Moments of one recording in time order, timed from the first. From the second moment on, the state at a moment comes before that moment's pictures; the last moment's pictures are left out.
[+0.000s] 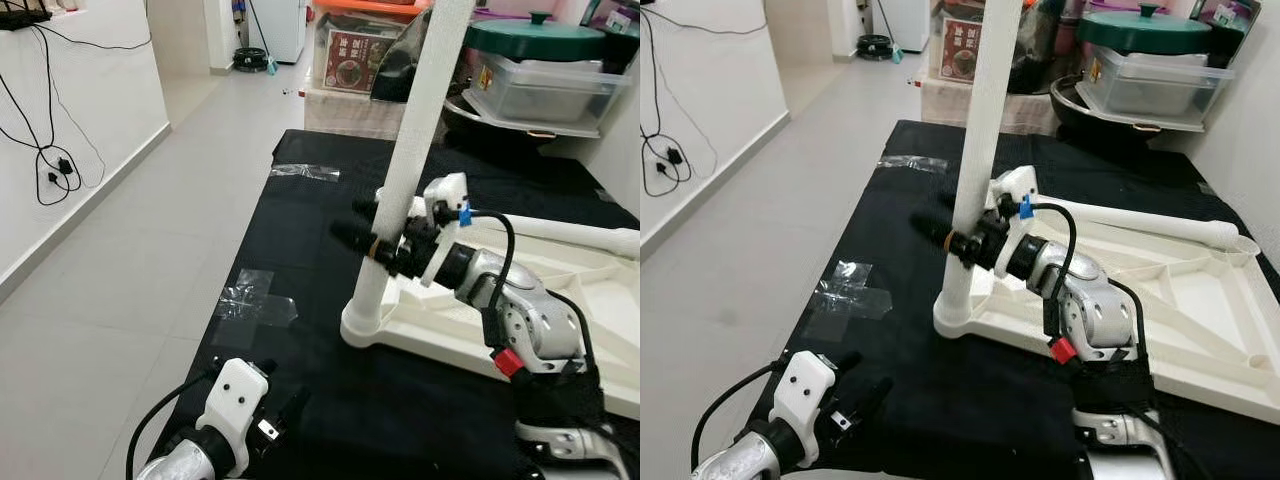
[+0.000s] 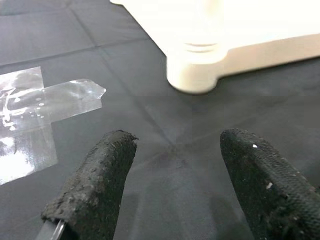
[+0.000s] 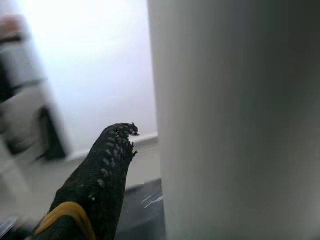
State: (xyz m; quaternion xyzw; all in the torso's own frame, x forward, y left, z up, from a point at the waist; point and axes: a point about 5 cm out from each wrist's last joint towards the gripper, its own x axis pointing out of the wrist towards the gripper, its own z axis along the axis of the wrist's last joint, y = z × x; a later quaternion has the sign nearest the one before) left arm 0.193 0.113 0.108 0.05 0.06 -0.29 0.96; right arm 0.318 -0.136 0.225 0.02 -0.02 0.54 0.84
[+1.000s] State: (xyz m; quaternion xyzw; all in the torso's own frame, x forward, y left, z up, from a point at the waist) left arm 0.188 0.110 0.104 0.04 0.06 -0.29 0.95; right arm 0.333 -0.160 0.202 0.07 -0.01 -0.14 0.99
